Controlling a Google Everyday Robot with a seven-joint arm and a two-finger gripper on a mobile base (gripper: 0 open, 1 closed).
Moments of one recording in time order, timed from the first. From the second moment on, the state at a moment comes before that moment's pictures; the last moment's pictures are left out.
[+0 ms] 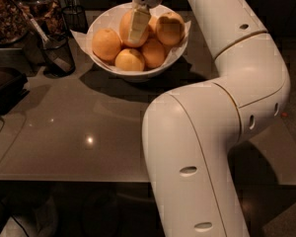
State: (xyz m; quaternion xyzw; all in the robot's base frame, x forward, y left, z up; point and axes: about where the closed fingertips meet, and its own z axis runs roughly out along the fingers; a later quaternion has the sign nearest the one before) arm 0.748 0.018 0.957 -0.69 0.68 0.03 0.24
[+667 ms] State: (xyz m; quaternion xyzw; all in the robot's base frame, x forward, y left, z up) arm 0.752 0.022 0.964 -0.69 0.68 0.02 0.26
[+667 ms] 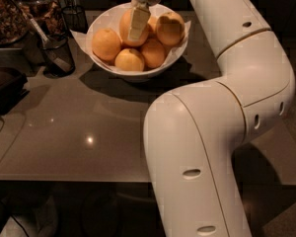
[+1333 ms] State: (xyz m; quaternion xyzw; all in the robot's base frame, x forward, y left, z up) arm 0.745 0.028 0.997 -0.70 0.66 -0.01 0.29
